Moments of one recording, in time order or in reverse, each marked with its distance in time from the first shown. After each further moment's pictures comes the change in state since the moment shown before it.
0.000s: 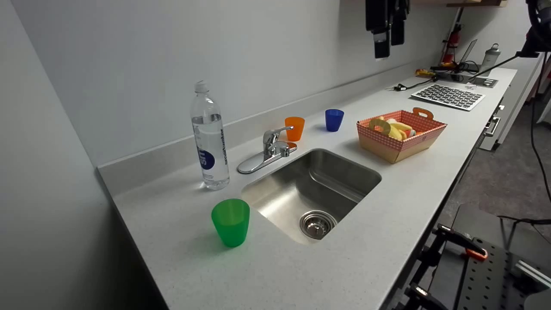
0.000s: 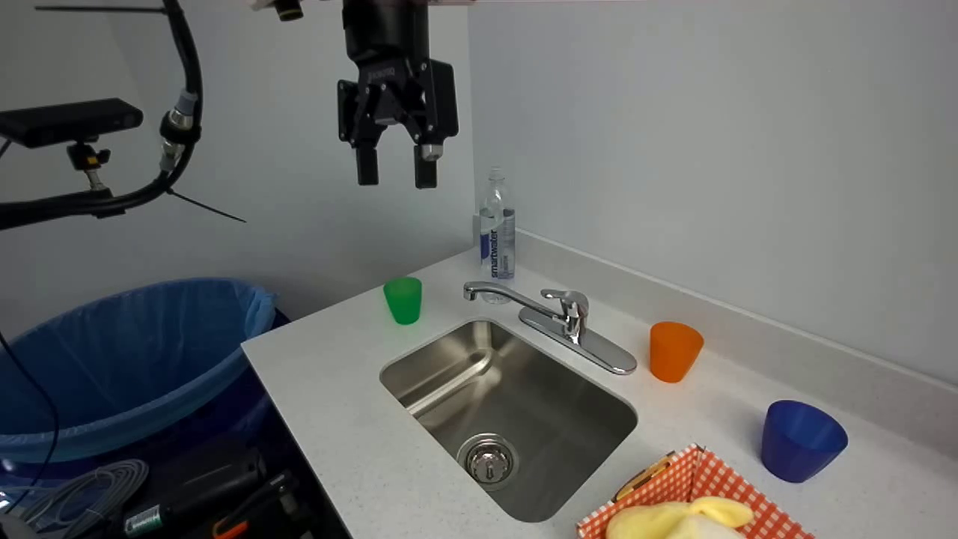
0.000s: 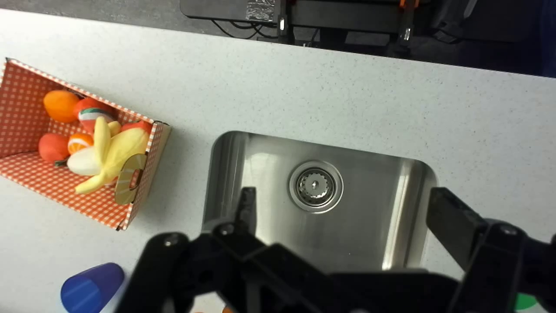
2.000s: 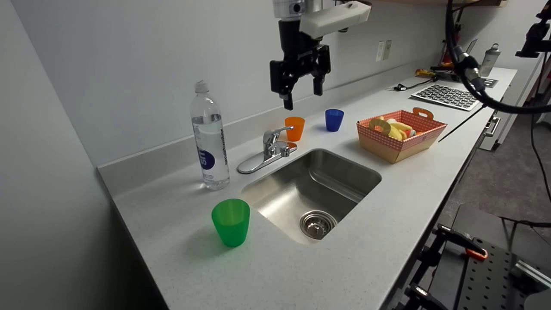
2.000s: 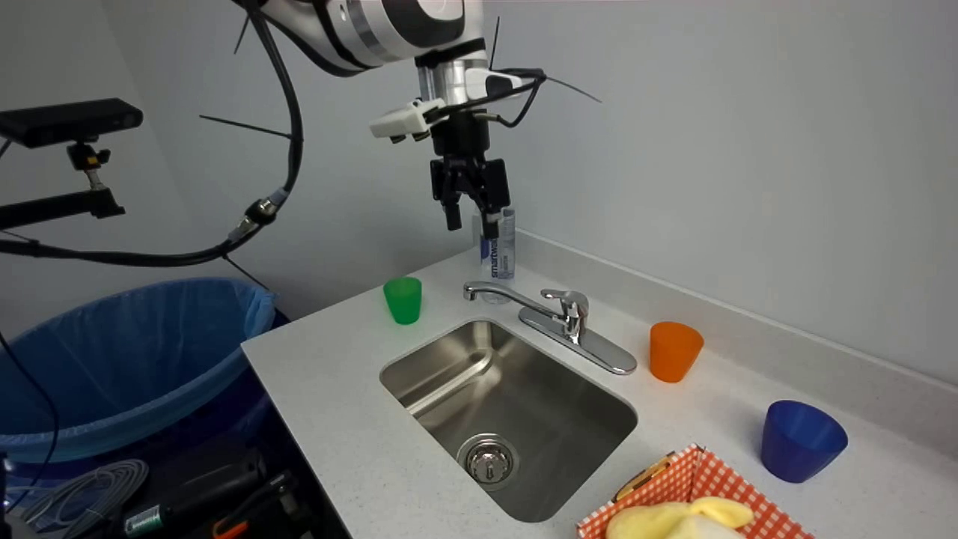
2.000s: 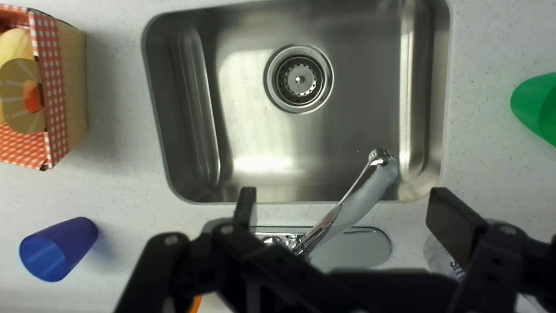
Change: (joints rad) arm 0.032 0.376 0.043 0.097 -0.045 0.420 0.370
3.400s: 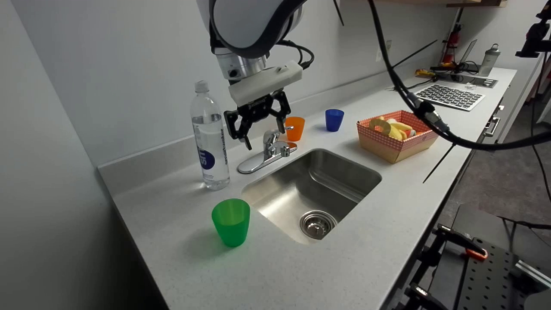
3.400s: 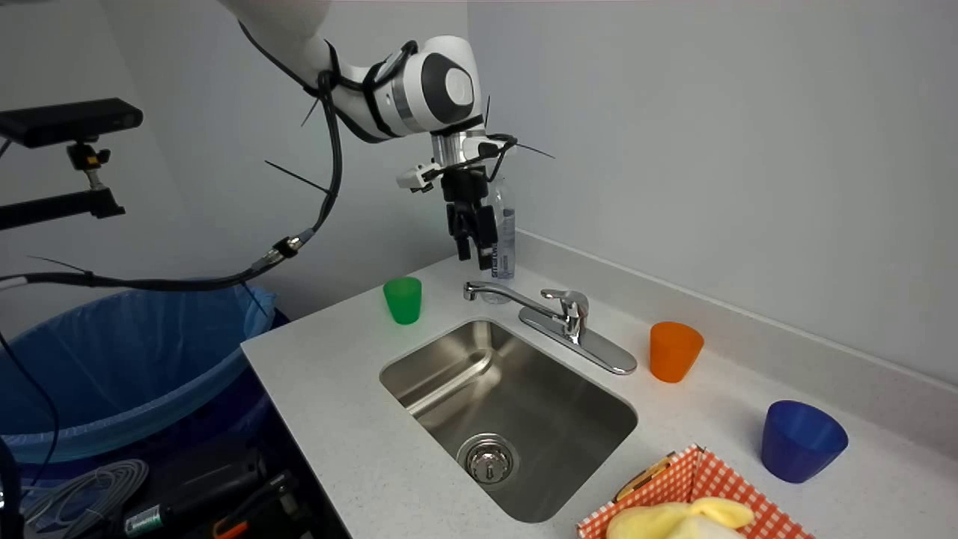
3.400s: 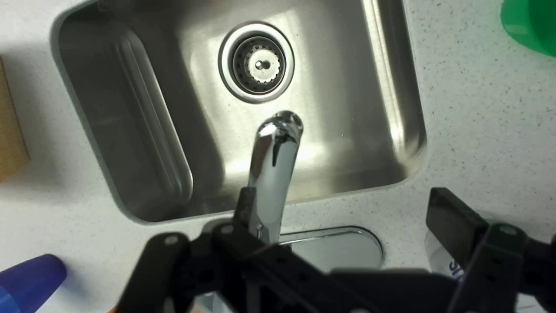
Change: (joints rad) arm 0.153 0.351 -0.042 0.247 -0.081 0.011 0.349
